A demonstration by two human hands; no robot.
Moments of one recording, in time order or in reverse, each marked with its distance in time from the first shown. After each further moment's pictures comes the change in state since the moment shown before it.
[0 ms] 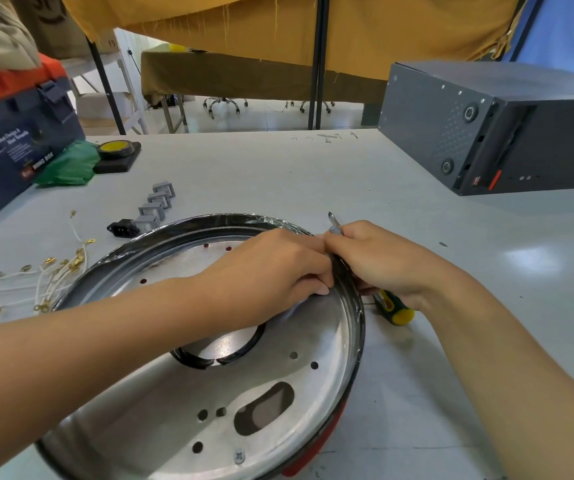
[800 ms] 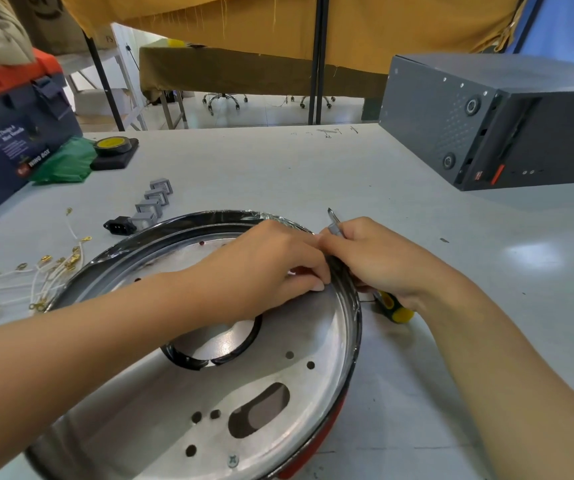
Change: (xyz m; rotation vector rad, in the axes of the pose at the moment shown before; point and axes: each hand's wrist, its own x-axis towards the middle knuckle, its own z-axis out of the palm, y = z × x) left_hand 0.001 0.003 -0.008 -0.014 -0.035 -0.035; right_hand 0.002 0.007 0.003 0.043 0.037 -0.021
